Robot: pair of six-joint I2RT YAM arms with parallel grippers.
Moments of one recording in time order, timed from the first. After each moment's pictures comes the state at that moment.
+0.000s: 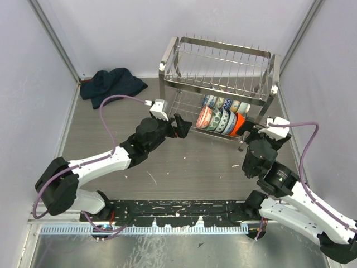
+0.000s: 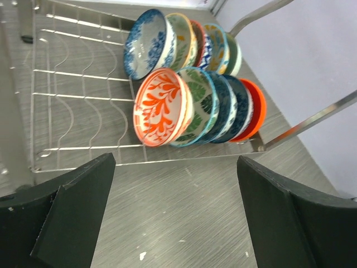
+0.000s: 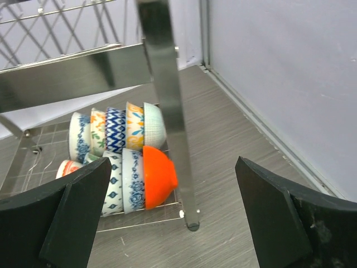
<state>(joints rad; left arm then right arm) -0.85 1.39 0.81 0.47 -0.20 -0.49 0.86 0.62 0.76 -0.21 1.26 0.20</state>
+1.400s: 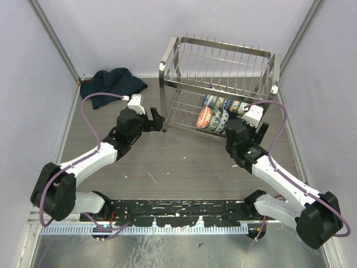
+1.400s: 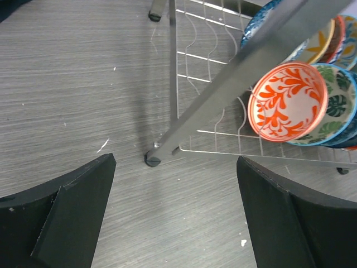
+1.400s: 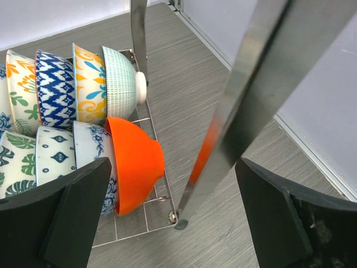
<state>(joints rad) -0.54 1.30 0.73 0.28 -0.09 -0.39 0.54 0.99 0.67 -0.10 1.08 0.35</state>
